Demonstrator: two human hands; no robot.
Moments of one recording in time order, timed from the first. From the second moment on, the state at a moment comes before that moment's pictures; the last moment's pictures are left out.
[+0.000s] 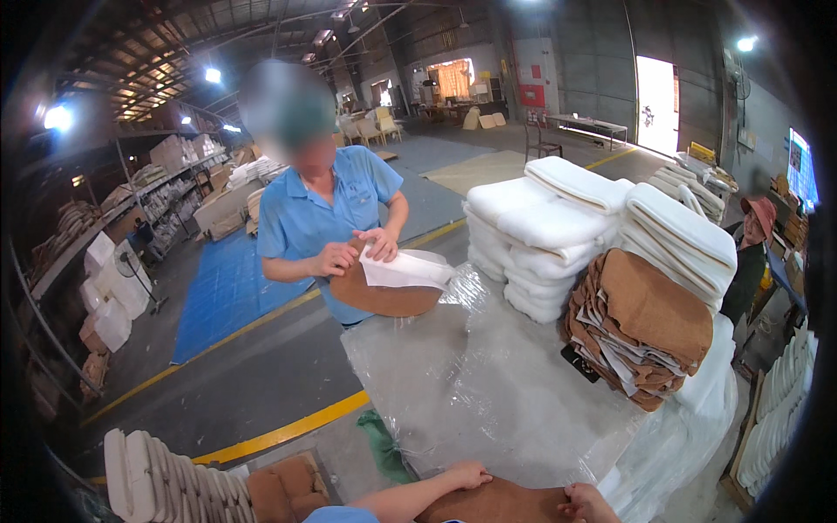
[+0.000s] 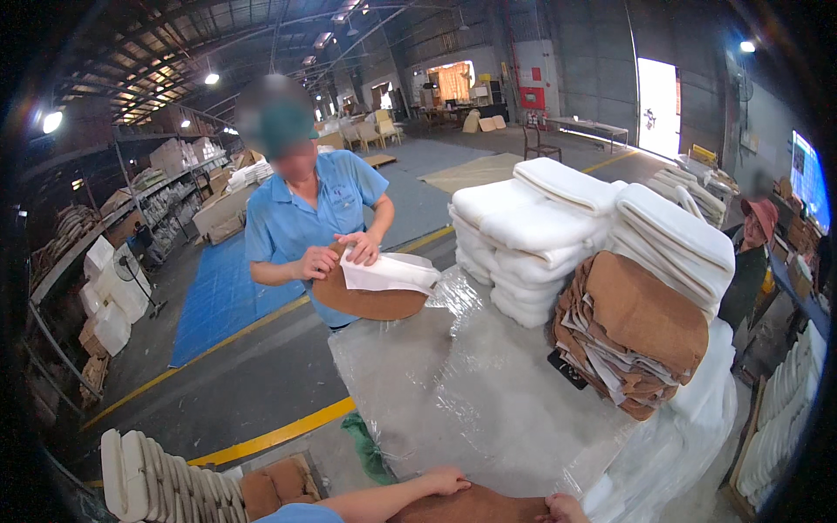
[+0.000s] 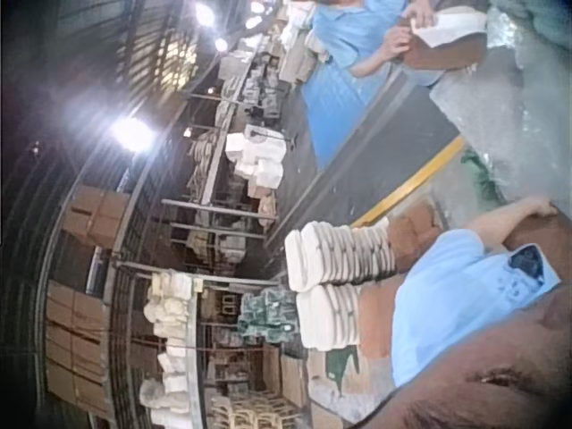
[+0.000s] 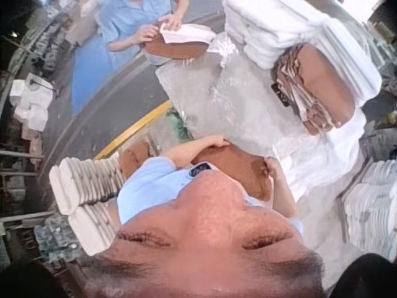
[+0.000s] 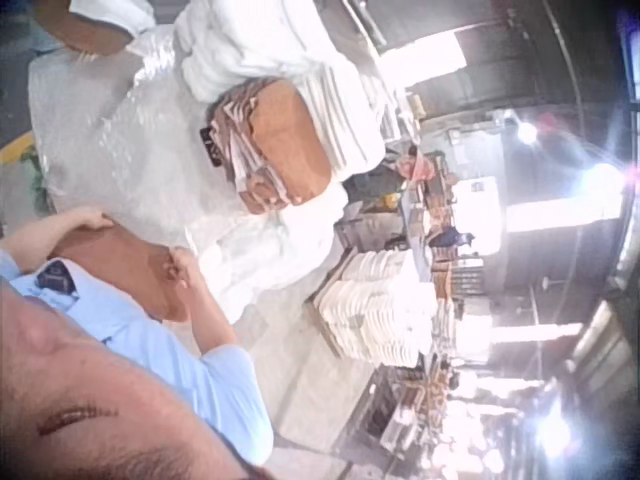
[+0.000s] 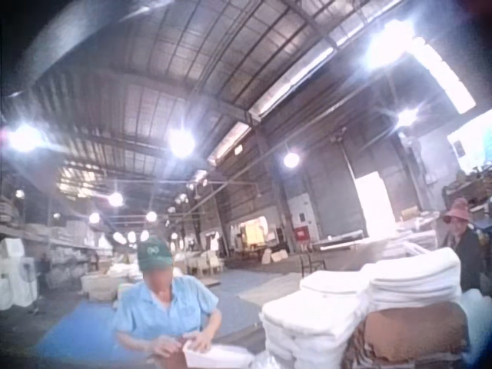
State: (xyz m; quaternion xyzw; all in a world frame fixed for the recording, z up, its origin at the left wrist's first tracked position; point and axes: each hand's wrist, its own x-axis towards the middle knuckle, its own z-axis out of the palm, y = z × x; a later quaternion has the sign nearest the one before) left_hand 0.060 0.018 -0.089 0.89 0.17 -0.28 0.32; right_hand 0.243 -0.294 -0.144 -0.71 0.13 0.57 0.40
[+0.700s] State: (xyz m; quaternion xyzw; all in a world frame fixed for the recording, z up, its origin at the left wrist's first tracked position) left_hand 0.049 0.008 -0.110 0.91 0.21 -0.19 0.30; right_hand 0.189 -0.271 -0.120 -0.76 0.13 0.31 0.55
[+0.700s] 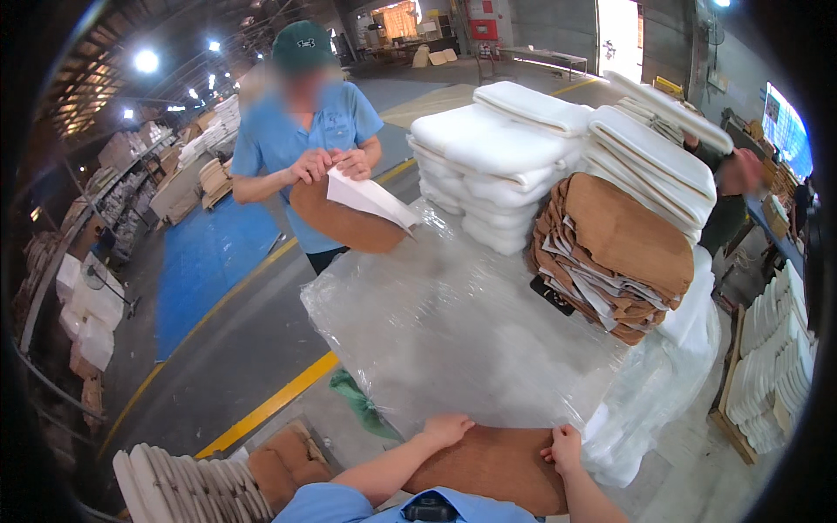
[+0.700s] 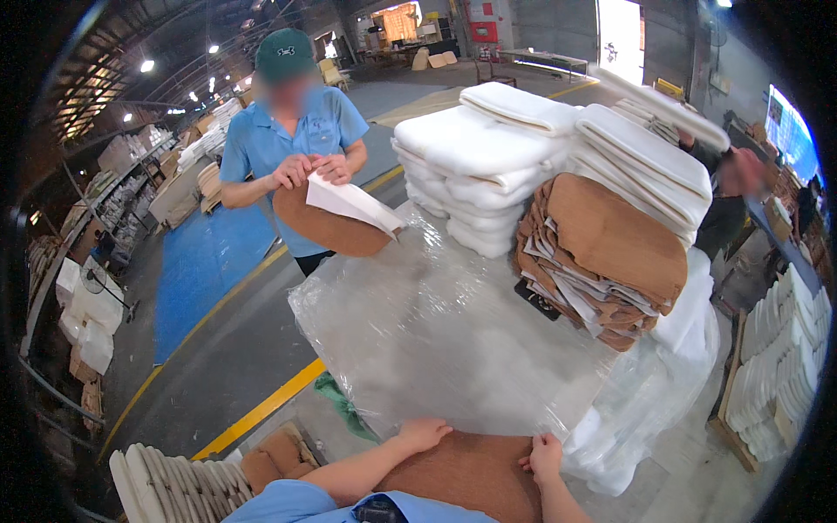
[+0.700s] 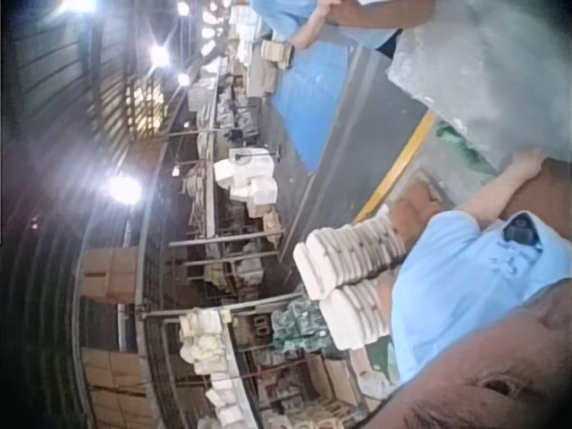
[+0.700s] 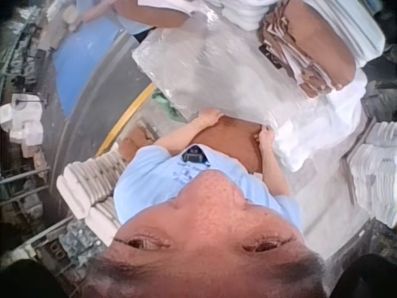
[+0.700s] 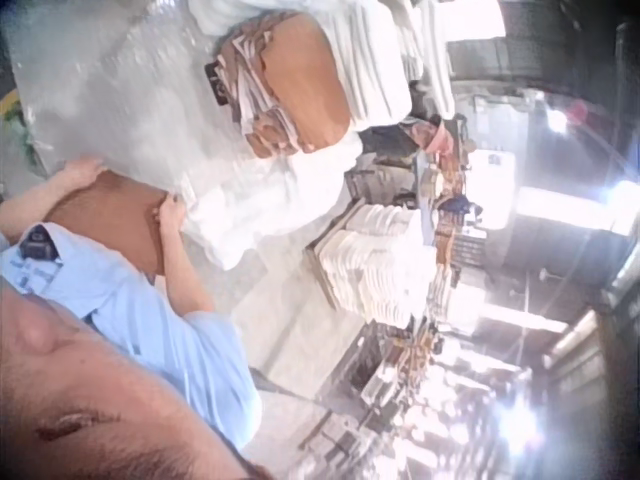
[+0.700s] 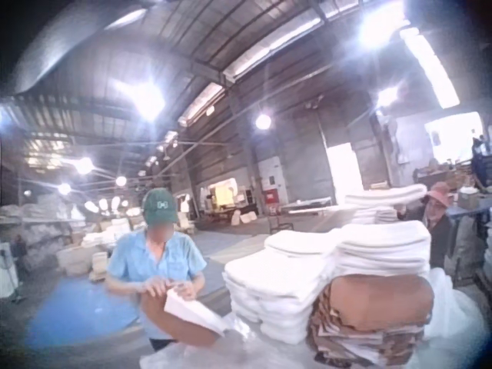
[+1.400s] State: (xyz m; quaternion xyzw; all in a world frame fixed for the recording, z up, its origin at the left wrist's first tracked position) left_hand -0.034 0.048 -0.084 0.79 0.33 -0.30 0.42; right_hand 0.180 -0.384 -0.119 -0.80 0.05 0.49 0.34
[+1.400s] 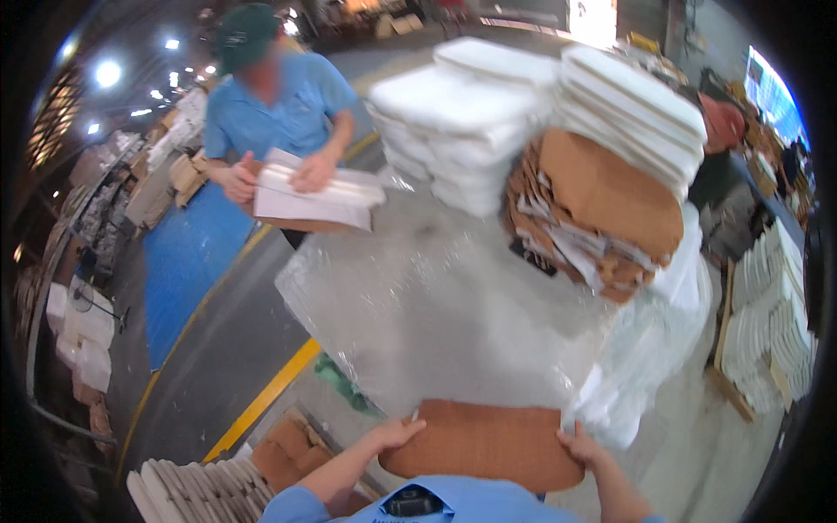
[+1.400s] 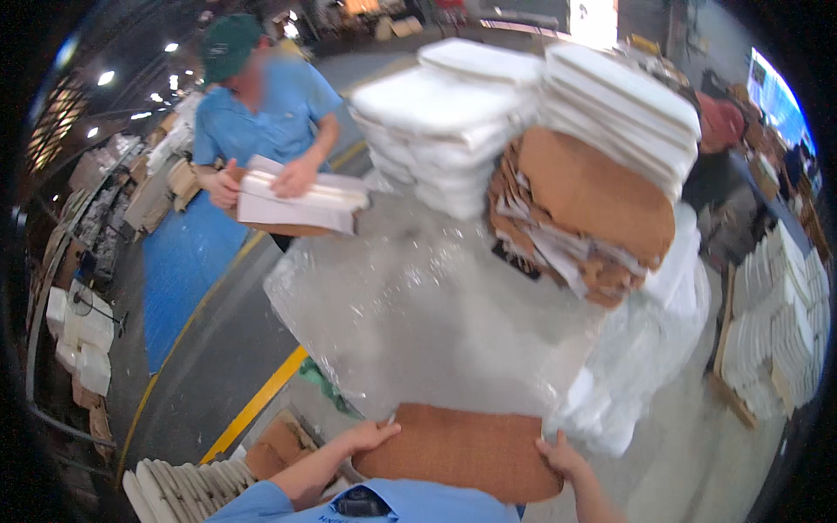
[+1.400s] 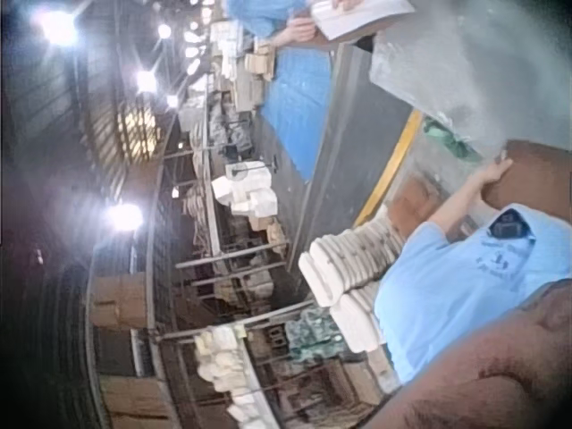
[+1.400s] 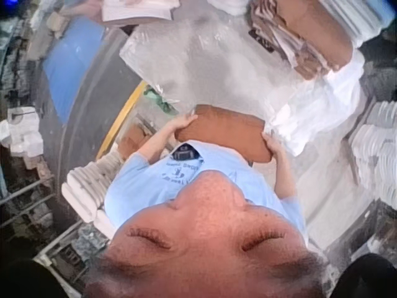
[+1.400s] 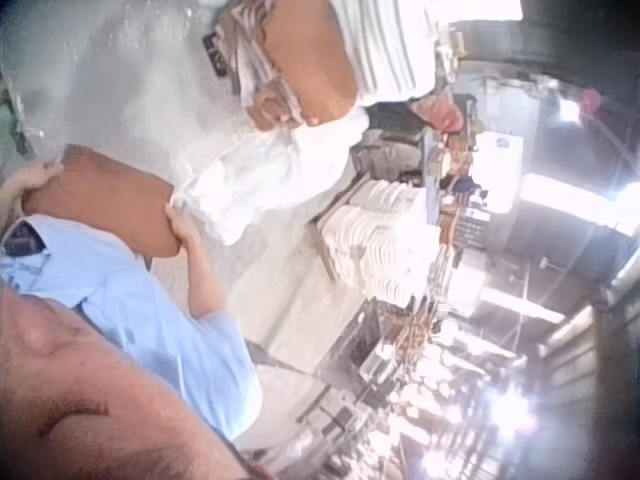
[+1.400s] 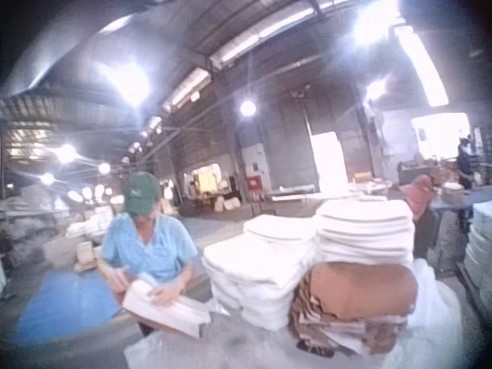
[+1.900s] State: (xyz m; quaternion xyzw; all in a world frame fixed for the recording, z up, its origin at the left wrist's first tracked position) left_hand -0.018 0.042 -0.085 0.69 0.48 -0.35 0.41; right_hand 0.194 -0.357 -0.118 -0.81 0.10 0.48 0.33
